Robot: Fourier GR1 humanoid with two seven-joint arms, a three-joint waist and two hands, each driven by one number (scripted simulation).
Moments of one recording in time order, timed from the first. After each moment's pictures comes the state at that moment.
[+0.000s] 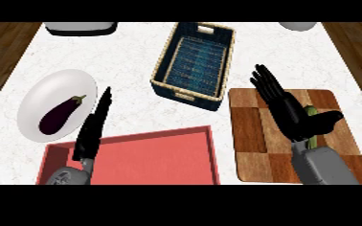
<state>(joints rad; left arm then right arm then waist) -0.10 0.25 -0.26 -1.28 0.04 0.30 -0.09 -0.22 -0.33 0.25 -1.36 -0.40 0.08 -0.19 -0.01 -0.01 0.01</state>
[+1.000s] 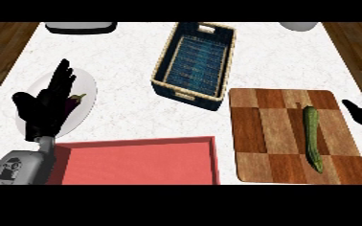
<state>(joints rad) -0.18 0.38 -0.08 -1.44 0.17 0.26 0.09 -0.08 -0.60 -0.13 -1.23 -0.08 -0.64 -0.14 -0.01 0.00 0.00</state>
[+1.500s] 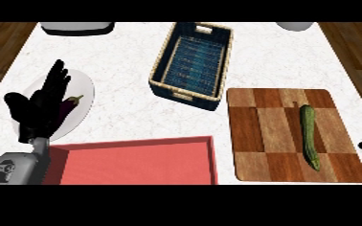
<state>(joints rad) -0.16 0.39 -0.06 -1.45 0.17 0.25 0.10 0.06 -0.94 0.05 -1.42 -0.05 -0.25 0.39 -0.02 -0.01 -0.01</state>
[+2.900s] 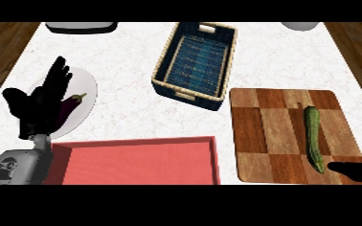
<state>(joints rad) -0.18 0.32 0.02 -1.46 0.11 0.17 0.14 0.21 -0.64 -0.07 -1.66 0.13 -0.13 0.46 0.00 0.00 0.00</state>
